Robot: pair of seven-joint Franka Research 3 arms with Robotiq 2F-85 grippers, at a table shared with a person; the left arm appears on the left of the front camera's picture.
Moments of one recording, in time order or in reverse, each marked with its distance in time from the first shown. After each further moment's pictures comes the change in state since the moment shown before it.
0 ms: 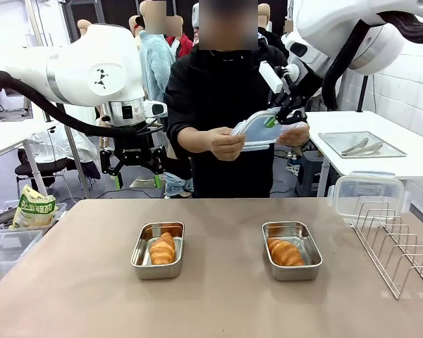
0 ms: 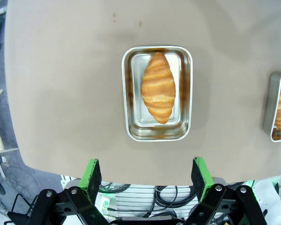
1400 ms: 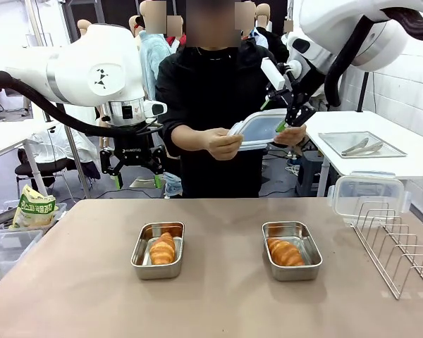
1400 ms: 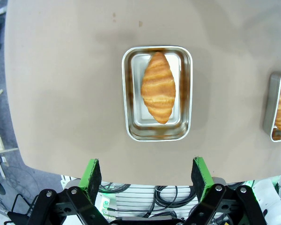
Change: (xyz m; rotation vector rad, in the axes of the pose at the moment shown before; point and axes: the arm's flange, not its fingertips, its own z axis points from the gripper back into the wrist) left arm 0.000 0.000 0.000 0.000 0.000 0.000; right arm 0.000 -0.001 0.009 -0.012 0.009 0.015
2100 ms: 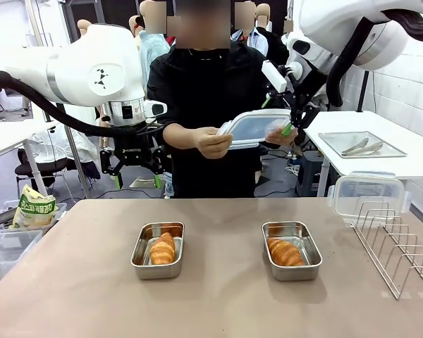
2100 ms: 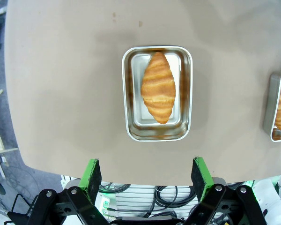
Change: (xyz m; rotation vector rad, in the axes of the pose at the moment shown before) left arm 0.000 0.000 0.000 0.000 0.000 0.000; right arm -0.001 0.001 0.000 0.027 0.013 0.021
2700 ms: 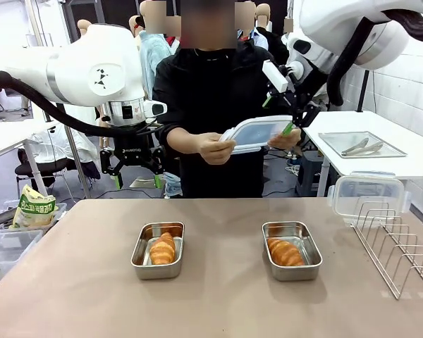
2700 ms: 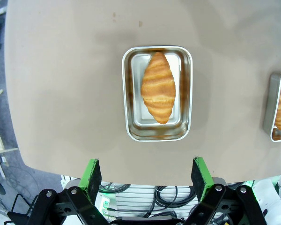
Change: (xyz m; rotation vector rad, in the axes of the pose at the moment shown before) left arm 0.000 0.000 0.000 0.000 0.000 0.000; right arm -0.002 0.002 0.009 -0.009 0.029 0.030
